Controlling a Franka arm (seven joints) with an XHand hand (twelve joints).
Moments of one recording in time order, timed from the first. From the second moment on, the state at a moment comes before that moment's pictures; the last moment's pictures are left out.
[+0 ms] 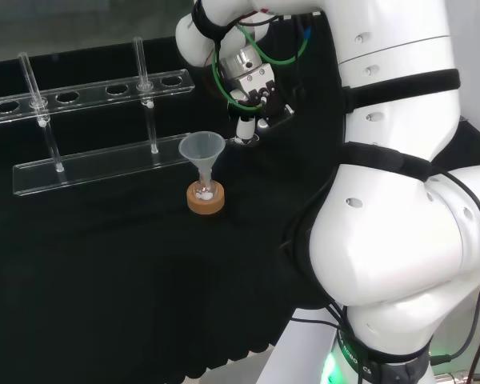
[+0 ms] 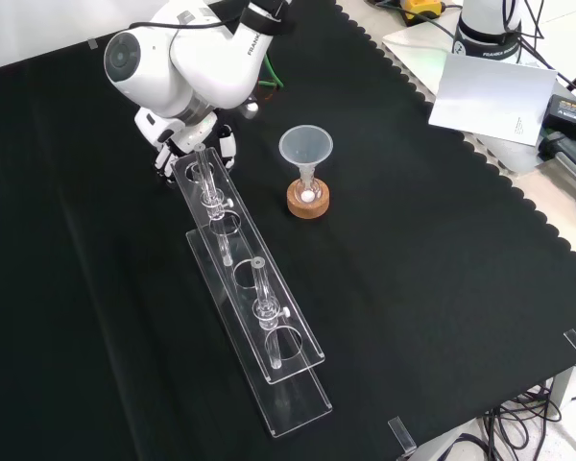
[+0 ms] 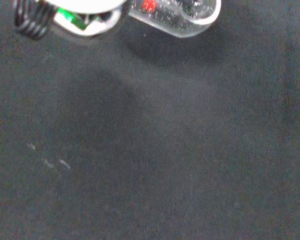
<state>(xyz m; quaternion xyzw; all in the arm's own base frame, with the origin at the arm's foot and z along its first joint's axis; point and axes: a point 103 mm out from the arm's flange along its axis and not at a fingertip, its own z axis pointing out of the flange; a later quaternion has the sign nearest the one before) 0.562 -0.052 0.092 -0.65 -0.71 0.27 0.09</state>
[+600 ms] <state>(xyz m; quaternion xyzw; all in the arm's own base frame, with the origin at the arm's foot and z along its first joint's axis) 0.543 -0.057 0.132 -0.65 -0.71 0.23 0.08</state>
